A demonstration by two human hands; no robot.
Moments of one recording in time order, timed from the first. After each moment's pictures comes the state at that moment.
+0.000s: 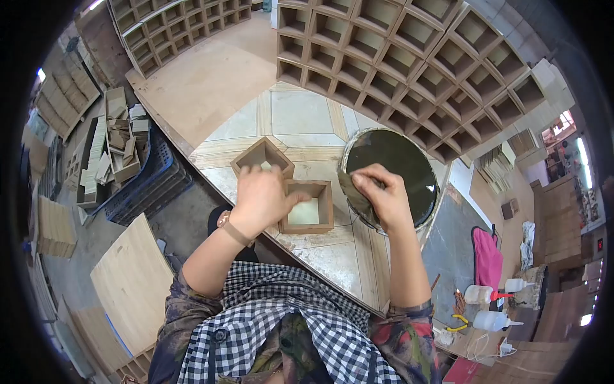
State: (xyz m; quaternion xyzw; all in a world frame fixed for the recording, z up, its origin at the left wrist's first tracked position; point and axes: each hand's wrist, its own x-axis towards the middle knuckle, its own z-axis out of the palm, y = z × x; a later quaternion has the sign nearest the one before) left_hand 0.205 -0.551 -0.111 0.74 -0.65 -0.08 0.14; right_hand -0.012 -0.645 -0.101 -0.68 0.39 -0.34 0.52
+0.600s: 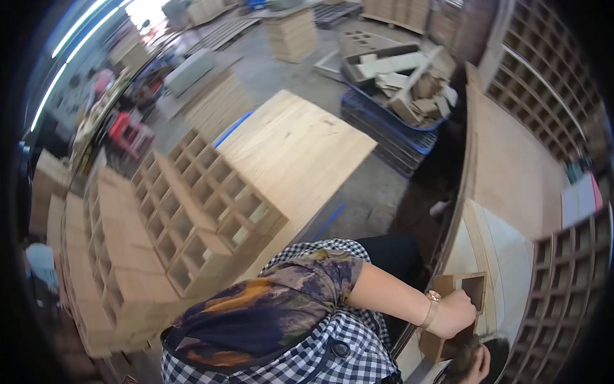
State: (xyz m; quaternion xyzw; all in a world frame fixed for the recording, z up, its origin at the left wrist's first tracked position) left_hand 0.185 -0.540 -0.152 0.75 -0.59 -0.13 0.27; right_hand 0.015 -0.657 -0.129 -0.69 0.39 -0.22 0.56
